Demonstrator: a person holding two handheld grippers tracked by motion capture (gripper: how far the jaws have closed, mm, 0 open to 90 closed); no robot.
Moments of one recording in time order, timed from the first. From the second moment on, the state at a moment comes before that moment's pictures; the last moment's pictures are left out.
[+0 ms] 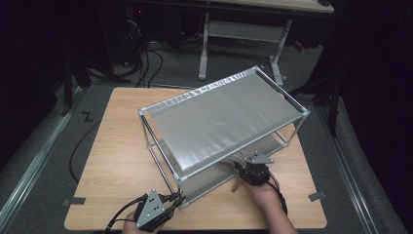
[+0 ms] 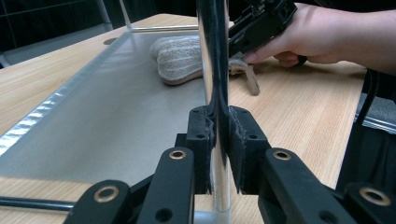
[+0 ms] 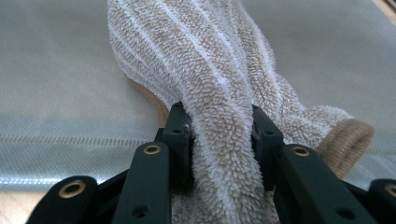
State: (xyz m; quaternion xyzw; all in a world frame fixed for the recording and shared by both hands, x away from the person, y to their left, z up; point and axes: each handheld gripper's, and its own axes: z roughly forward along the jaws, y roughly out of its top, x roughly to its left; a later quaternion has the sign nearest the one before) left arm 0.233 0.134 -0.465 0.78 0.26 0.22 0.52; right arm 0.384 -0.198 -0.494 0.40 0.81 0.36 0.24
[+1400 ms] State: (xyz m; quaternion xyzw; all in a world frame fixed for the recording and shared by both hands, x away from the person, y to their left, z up) left arm 0.246 0.133 -0.475 0.78 0.25 0.17 0.56; right arm 0.322 -0.177 -0.469 0.39 0.78 0.43 0.23
